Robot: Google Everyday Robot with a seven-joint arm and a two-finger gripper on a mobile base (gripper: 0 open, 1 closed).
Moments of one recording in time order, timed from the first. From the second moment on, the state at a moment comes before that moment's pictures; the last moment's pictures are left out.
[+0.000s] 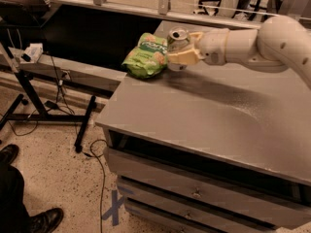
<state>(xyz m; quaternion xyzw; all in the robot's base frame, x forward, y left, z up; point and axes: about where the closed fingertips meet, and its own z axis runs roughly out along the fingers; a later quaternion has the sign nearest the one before) 0.686 -0.080 0.910 -0.47 0.64 0.25 0.55</state>
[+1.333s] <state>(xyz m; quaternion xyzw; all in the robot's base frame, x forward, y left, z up) 0.717 -0.073 0.878 -0.46 0.67 0.24 0.53</state>
